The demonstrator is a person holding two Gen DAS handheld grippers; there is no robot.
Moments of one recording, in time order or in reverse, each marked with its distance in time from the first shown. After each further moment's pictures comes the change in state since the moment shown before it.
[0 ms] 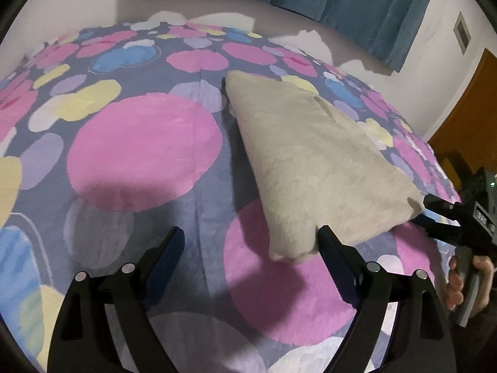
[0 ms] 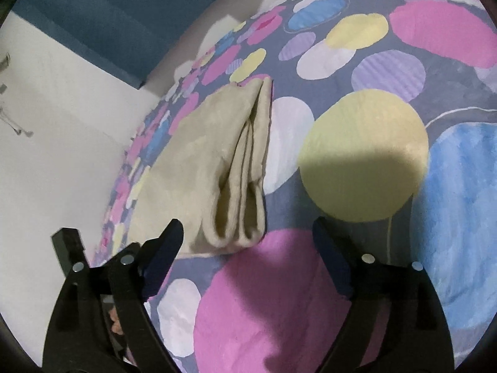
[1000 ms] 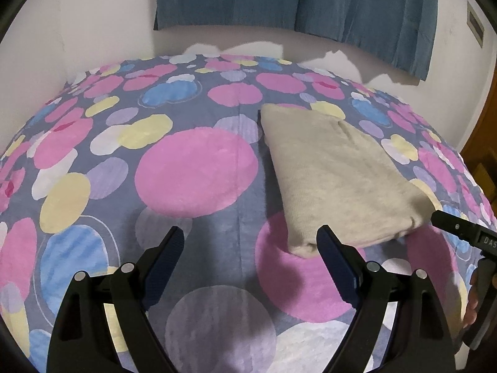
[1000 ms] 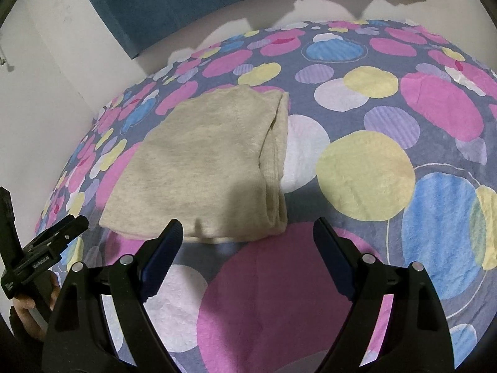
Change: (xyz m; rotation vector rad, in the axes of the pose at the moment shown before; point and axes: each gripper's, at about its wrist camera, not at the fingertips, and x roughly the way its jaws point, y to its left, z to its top) left arm -0.048 -0.015 -0.003 0.010 -0.109 0.215; right arm -0.007 0.062 -0.016 -0.232 -0.044 -0.219
